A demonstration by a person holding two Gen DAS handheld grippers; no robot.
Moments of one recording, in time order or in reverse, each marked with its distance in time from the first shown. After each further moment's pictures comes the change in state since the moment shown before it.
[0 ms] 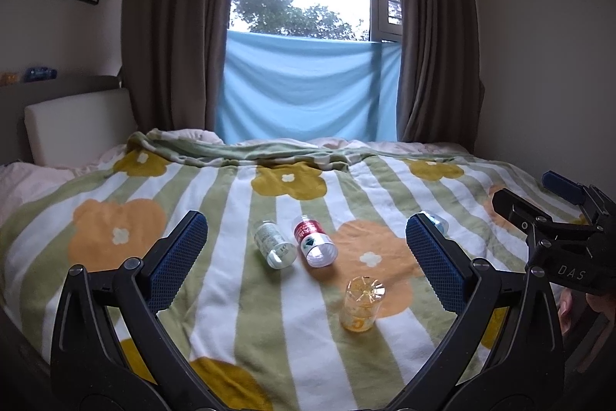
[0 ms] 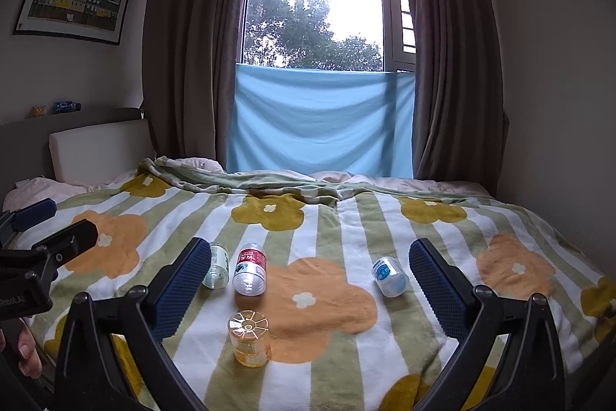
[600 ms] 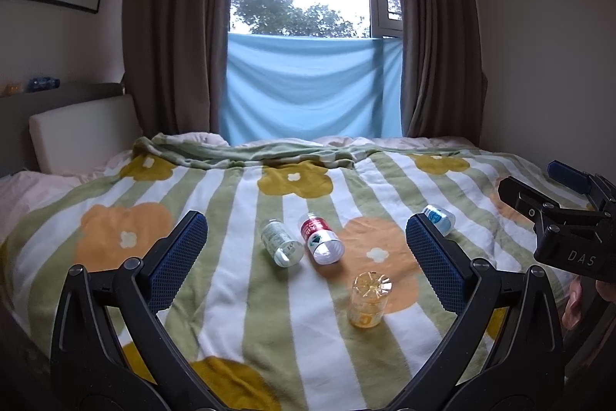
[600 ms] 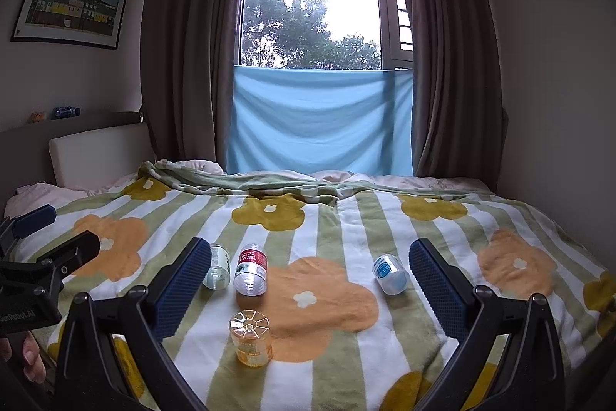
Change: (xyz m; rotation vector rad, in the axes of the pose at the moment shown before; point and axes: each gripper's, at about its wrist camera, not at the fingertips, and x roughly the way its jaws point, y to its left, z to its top) left arm -0.003 -0.005 -0.002 0.033 0.002 0.027; right arm 0.000 -0.002 0.001 0.006 0.000 0.004
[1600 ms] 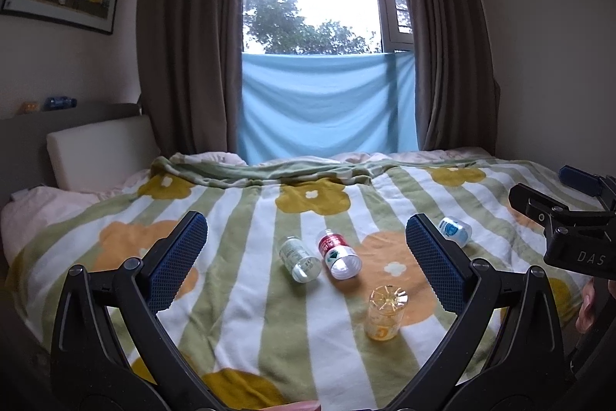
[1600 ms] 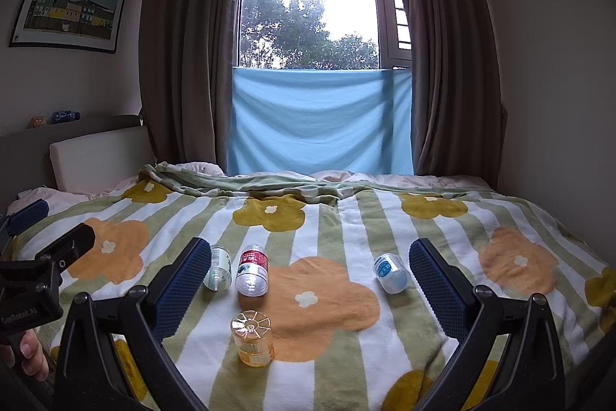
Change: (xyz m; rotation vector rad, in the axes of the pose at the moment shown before) left arm -0.009 -0.004 0.001 0.030 -0.068 0.066; right arm -0.002 0.001 -0.001 0.009 -0.001 0.000
